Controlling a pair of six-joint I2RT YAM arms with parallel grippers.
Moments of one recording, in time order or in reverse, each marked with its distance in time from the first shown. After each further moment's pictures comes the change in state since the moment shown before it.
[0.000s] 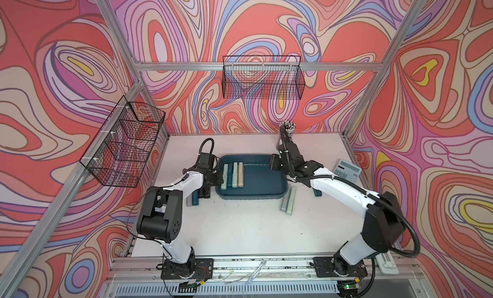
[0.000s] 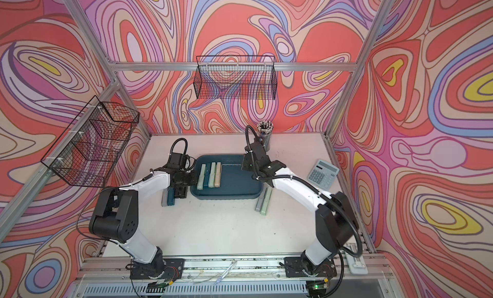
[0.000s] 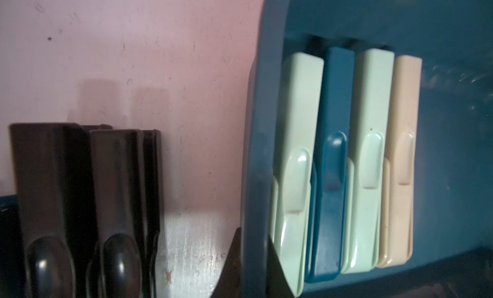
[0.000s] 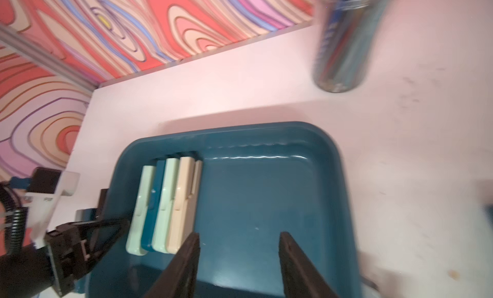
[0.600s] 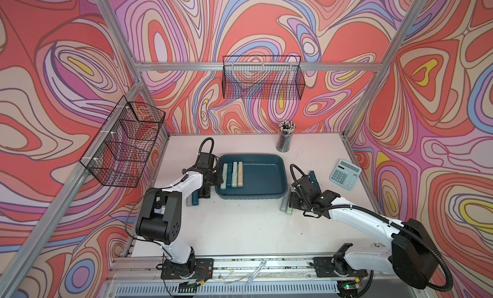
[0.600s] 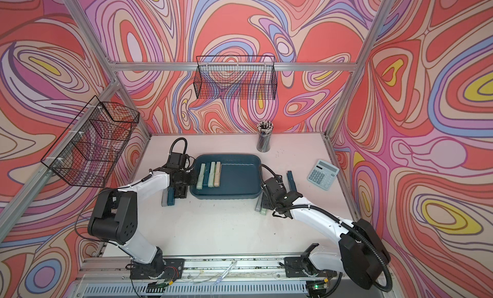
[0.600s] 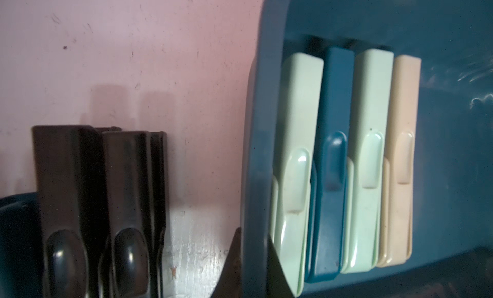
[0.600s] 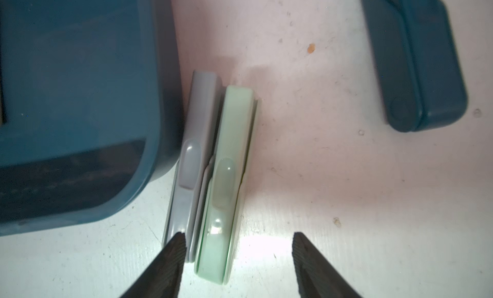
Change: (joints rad) left arm 0.000 -0.012 0.000 -0.005 -0.012 0.006; right arm 0.039 -0.240 -0.476 -0.175 -0.011 0.115
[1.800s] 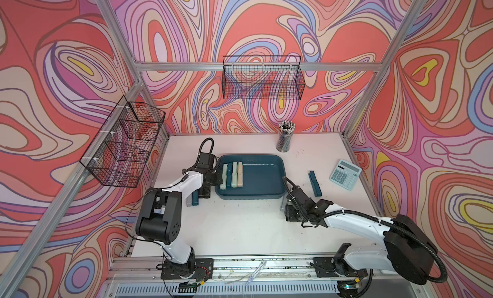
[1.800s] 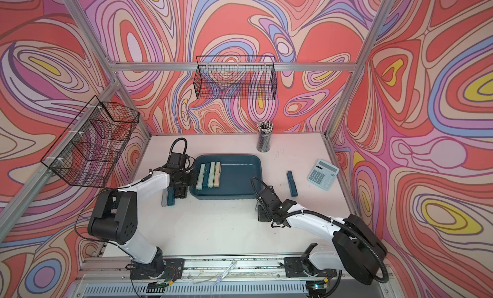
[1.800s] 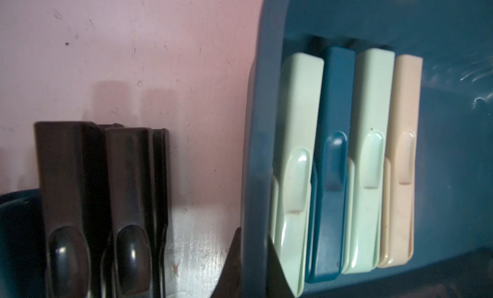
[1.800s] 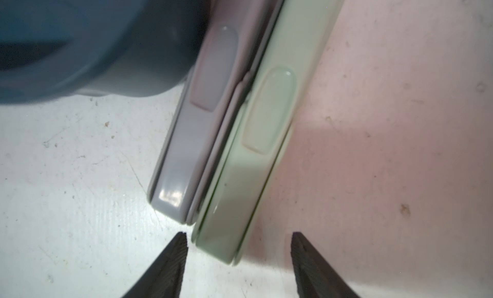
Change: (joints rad) left arm 0.000 0.000 0.000 -0.008 -0.003 0.000; right arm 0.092 0.019 -0.129 0.093 -0.055 -0.082
